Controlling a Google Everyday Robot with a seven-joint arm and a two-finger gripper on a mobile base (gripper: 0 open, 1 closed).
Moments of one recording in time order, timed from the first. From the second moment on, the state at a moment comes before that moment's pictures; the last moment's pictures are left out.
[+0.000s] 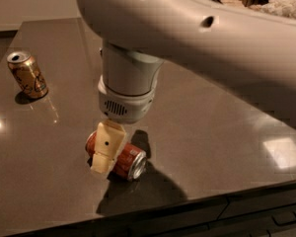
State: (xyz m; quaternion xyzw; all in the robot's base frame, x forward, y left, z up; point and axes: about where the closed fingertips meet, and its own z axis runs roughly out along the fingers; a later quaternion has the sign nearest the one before) arm 0.401 0.045 0.885 -0.57 0.82 0.06 0.07
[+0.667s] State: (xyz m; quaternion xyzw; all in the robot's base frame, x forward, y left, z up) arm 0.397 0.078 0.855 -0.55 0.83 0.06 0.05
